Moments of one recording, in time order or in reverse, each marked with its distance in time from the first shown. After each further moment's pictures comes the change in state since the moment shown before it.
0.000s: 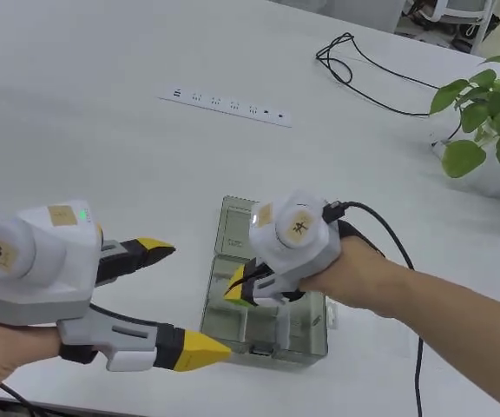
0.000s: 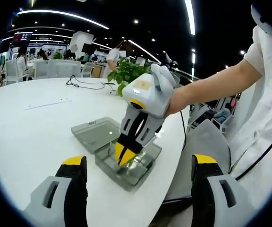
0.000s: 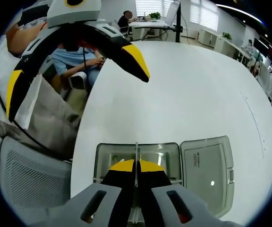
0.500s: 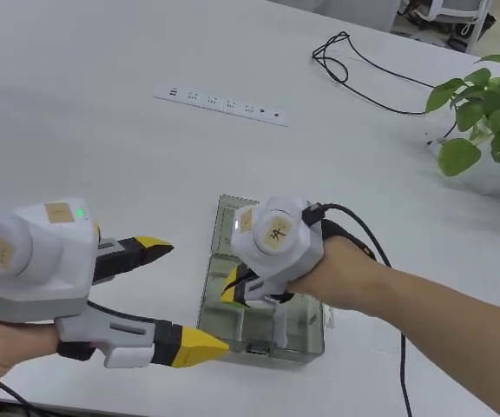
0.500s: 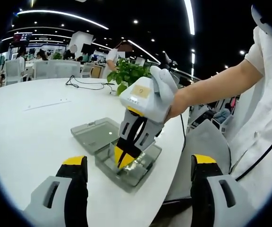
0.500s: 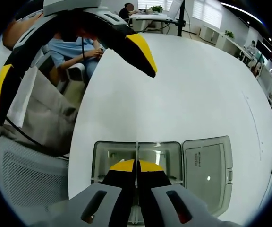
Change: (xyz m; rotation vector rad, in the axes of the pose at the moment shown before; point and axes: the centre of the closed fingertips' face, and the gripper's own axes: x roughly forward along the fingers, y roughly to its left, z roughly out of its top) left arm 0.001 -0.001 0.002 0.002 -0.002 -0.005; right arm 0.006 0.000 -0.003 -0.019 0.076 -0.022
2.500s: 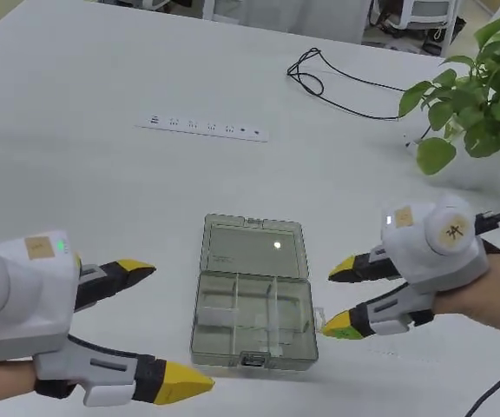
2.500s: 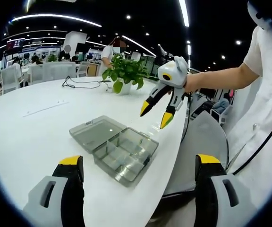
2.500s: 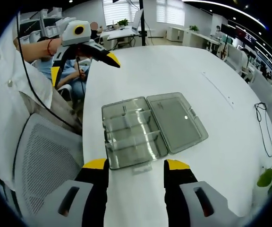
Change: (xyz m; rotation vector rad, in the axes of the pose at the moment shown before) left arm -0.006 -0.011 -0.002 0.071 0.058 -0.005; right arm -0.124 0.006 -0.104 0.245 -0.122 -0.146
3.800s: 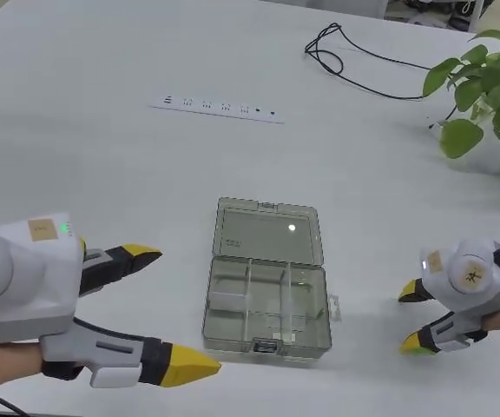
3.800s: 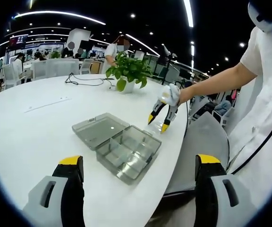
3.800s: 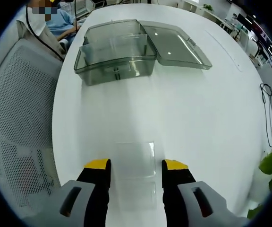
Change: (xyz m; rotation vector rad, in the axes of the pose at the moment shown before) left arm -0.002 0.007 -0.004 -0.034 0.010 0.018; right arm 0.018 -0.041 -0.139 -0.103 0.317 -0.013
